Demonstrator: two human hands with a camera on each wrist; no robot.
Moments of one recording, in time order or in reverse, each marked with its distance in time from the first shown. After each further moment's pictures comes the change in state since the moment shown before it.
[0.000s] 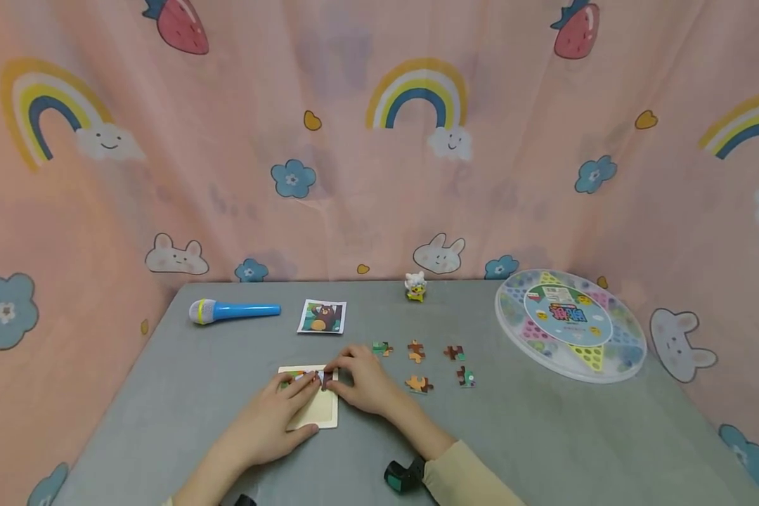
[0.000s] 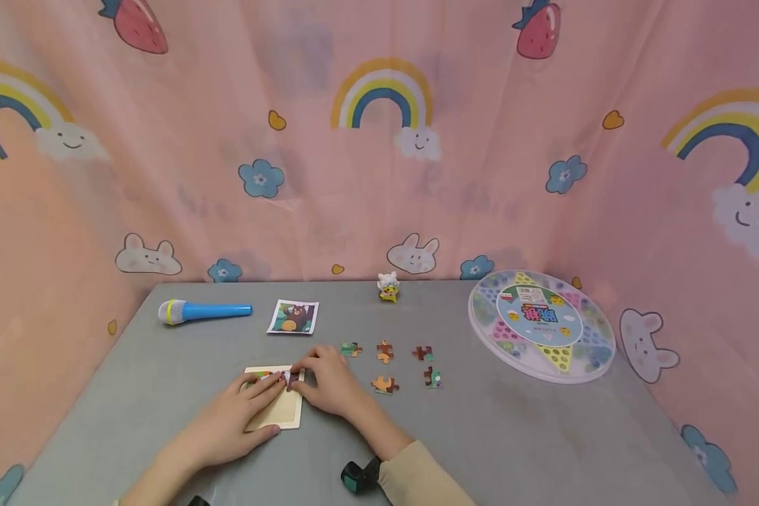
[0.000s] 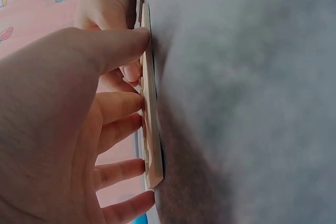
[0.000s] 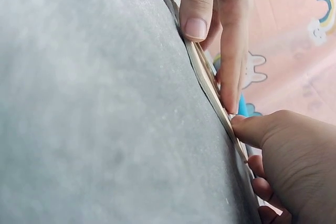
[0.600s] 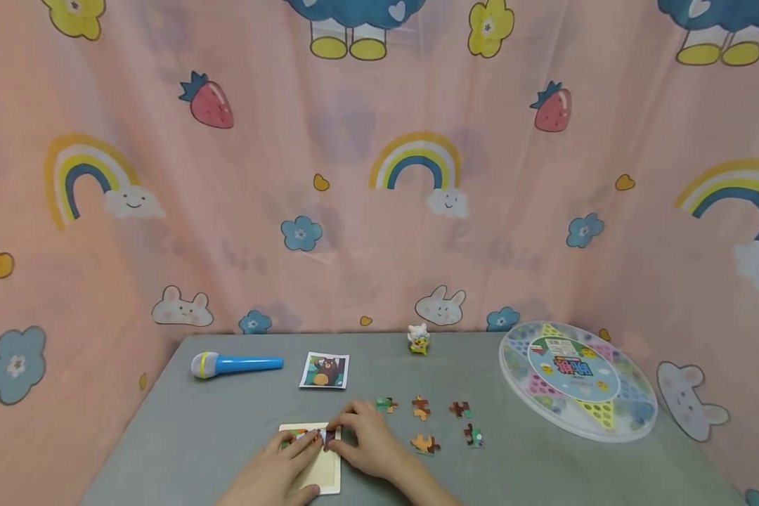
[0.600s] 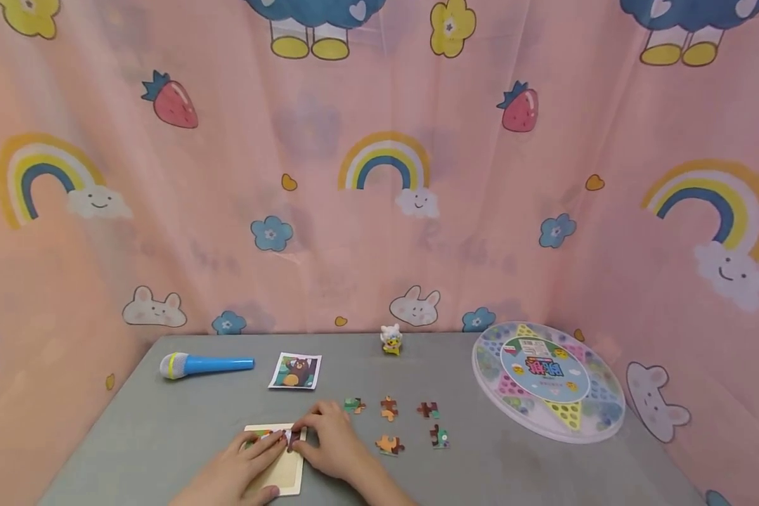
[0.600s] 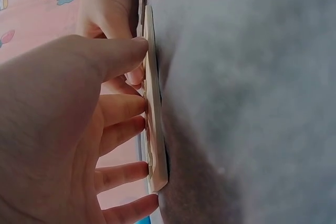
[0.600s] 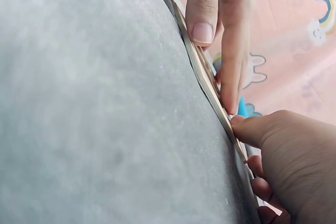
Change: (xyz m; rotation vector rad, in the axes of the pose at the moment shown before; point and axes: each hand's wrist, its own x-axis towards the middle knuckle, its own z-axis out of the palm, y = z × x) left_hand 0.010 -0.017 0.014 0.055 -0.102 0.029; right_hand -0.005 0.001 0.003 0.056 -0.030 0.045
